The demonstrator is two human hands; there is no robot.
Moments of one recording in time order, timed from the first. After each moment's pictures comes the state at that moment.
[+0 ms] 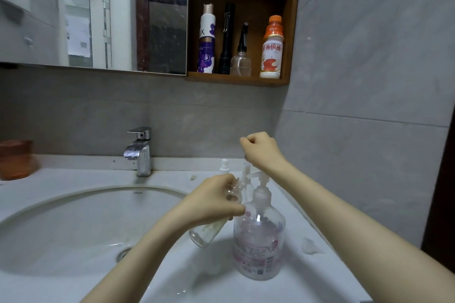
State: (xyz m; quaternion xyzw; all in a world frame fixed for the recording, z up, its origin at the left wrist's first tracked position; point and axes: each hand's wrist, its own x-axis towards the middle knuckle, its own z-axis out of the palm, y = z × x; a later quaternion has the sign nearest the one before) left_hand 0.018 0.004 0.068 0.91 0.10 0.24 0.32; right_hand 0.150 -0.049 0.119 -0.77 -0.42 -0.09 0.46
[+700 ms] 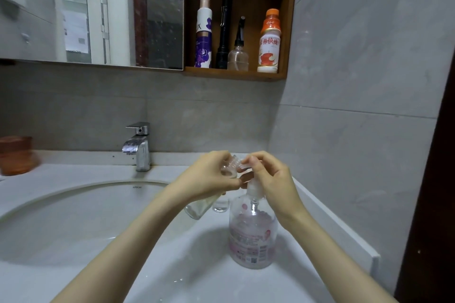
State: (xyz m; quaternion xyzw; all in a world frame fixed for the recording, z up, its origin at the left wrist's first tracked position) left_hand 0.025 0.009 0.090 0.91 0.10 0.28 0.29; right_hand 0.112 -0.107 0.064 -0.54 -0.47 0.06 0.70
